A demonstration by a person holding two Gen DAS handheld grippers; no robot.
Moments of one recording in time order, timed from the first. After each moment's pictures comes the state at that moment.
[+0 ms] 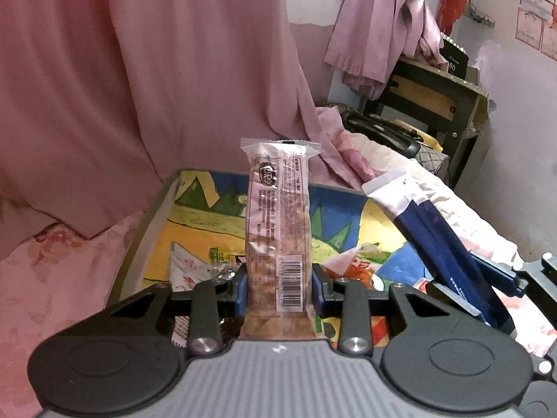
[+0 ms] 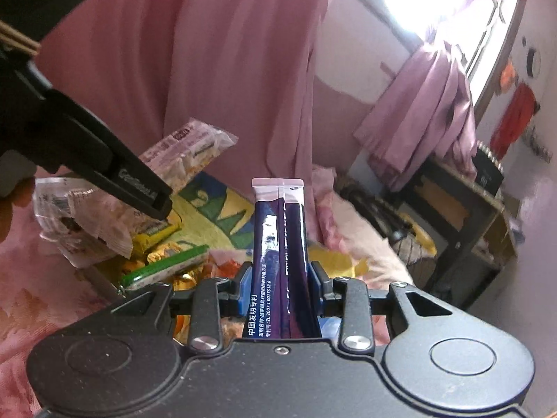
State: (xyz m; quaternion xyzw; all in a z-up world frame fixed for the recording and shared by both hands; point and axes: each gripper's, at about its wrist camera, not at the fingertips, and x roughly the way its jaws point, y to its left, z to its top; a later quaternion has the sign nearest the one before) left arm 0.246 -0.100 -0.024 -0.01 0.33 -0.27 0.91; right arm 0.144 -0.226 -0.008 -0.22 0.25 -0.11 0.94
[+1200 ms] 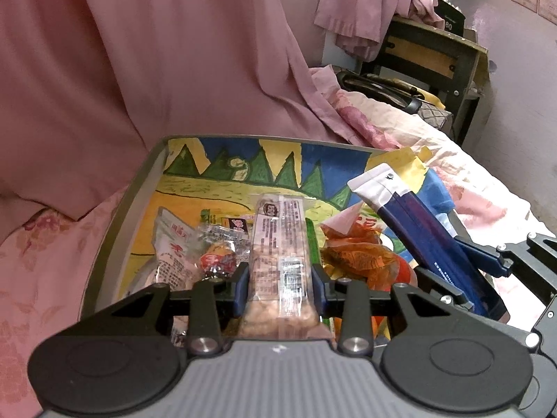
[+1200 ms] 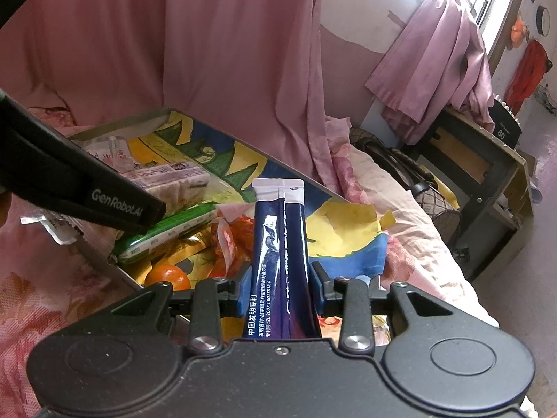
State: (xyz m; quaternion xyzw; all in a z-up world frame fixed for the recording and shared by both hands) left arm 0.247 -0.119 -0.045 0.04 0.36 -0.27 0.89; right arm 0.166 -0.239 -0.040 -0.19 0.31 -0.11 0.93
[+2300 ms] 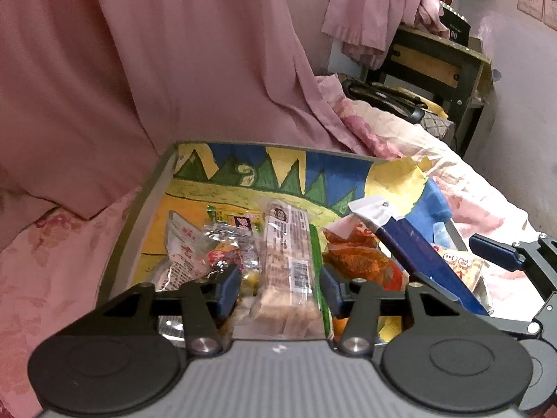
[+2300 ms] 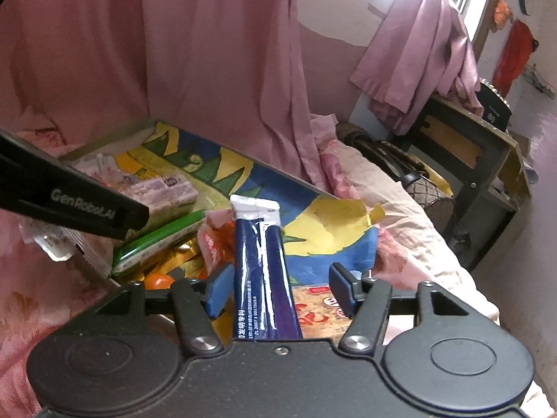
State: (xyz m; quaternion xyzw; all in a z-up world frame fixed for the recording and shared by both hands) left arm 0.240 -0.111 -0.032 0.03 0.36 -0.26 0.90; right arm 0.162 -0.250 -0.030 -0.15 0.30 -0.13 0.93
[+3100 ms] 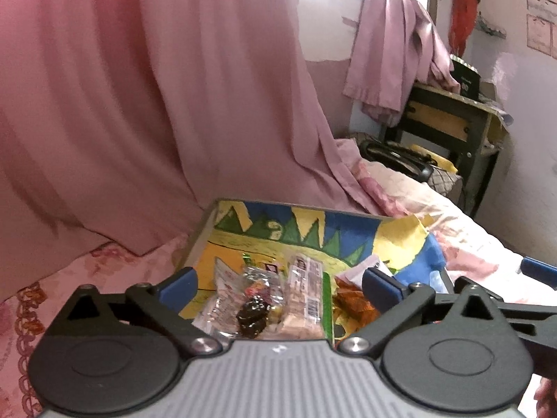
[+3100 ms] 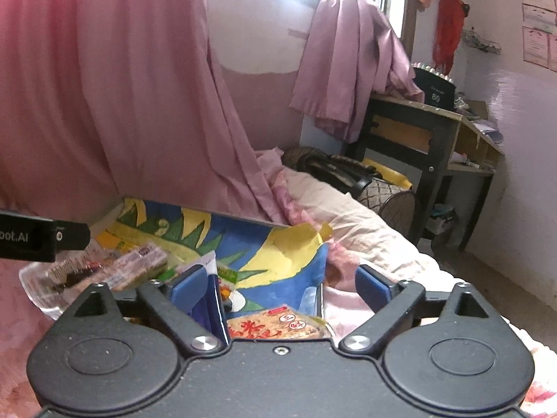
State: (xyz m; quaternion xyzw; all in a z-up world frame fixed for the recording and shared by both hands) left arm 0.200 -0.084 0.018 0.00 0.28 -0.21 0.94; right arm 0.115 -0.281 0.024 -0.04 0.24 -0.18 0.95
